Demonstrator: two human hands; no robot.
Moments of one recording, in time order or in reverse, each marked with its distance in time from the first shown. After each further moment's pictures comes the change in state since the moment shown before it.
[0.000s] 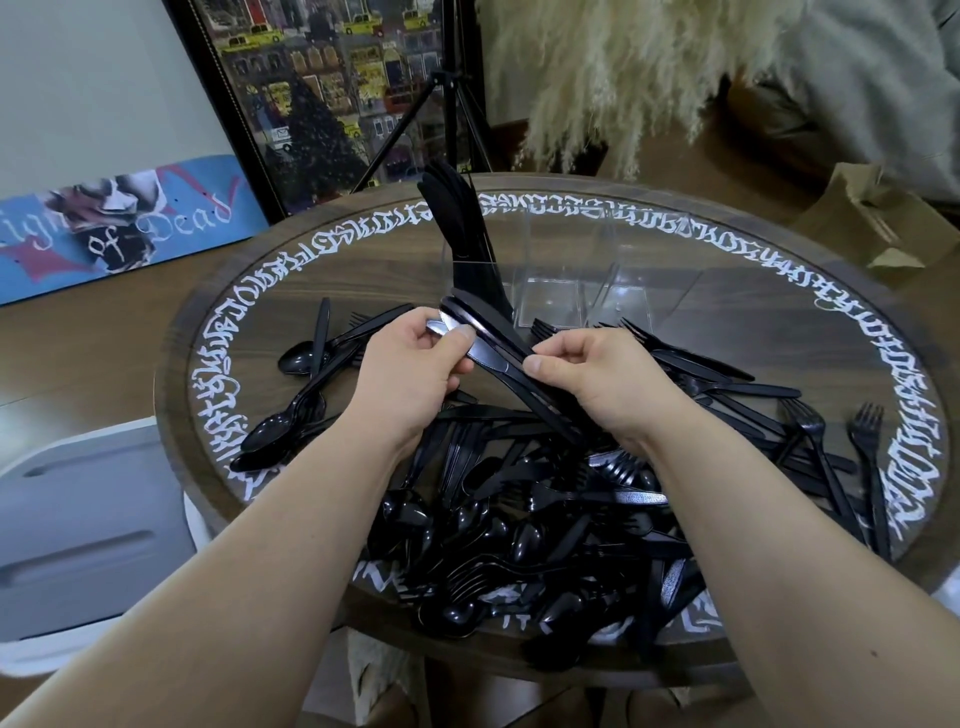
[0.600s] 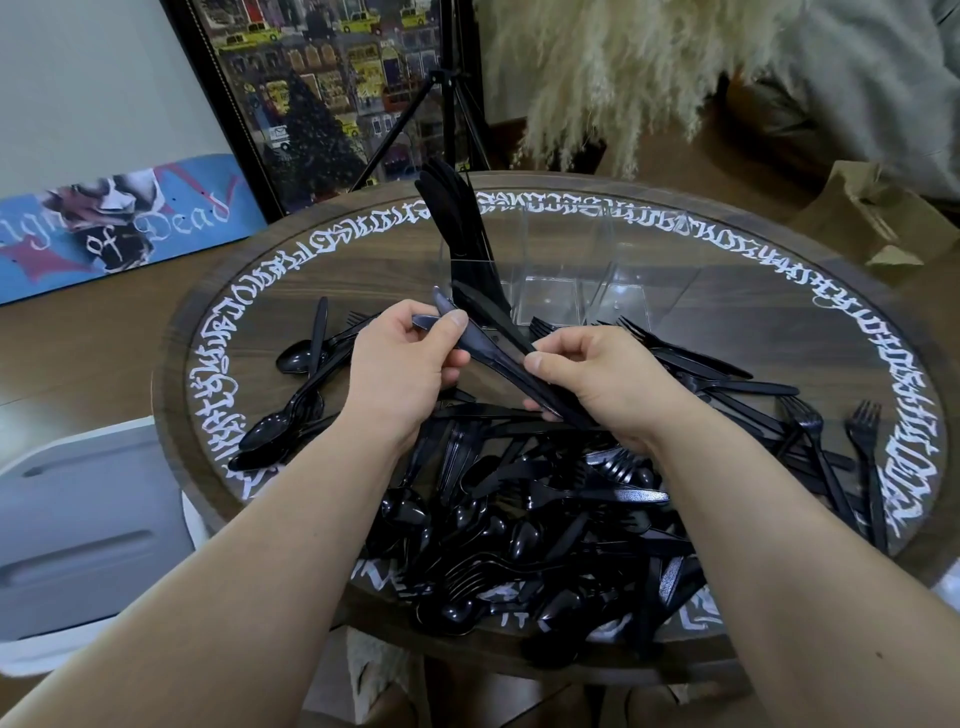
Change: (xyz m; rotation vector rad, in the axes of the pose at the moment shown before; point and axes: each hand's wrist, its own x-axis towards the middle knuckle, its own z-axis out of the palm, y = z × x) left_hand 0.001 0.002 0.002 -0.028 0.109 0.033; right_hand -0.004 -0.004 -0.002 0.076 -0.093 0.045
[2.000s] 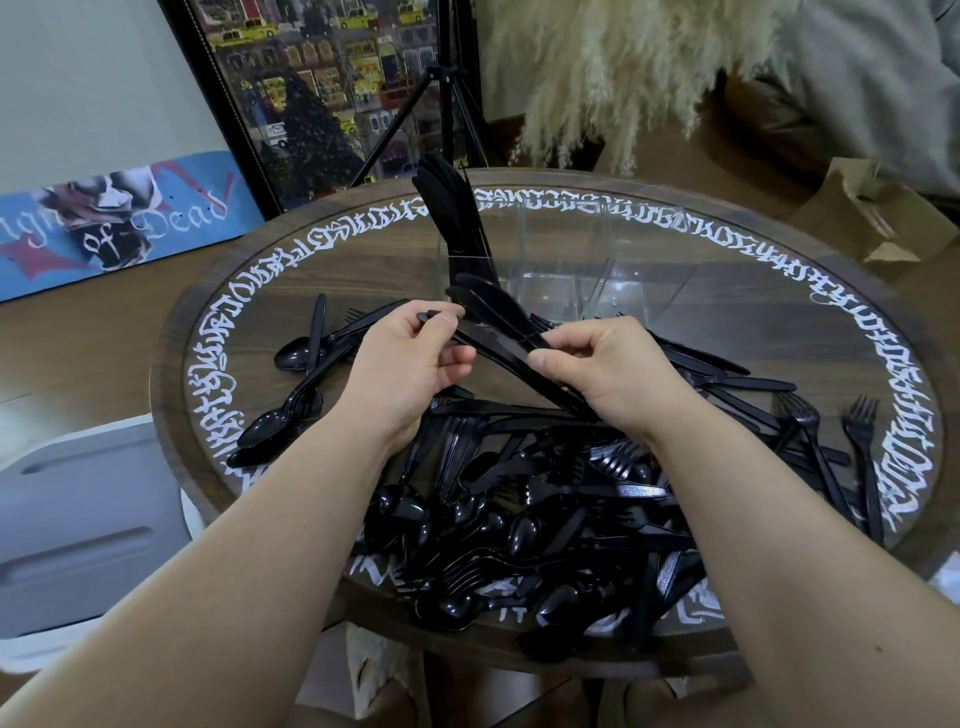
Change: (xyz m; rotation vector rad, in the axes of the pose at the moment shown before) left_hand -0.001 0.004 -0.002 -0.121 -0.139 -0.114; right_hand 0.000 0.004 -0.008 -0.215 0.089 -0.191
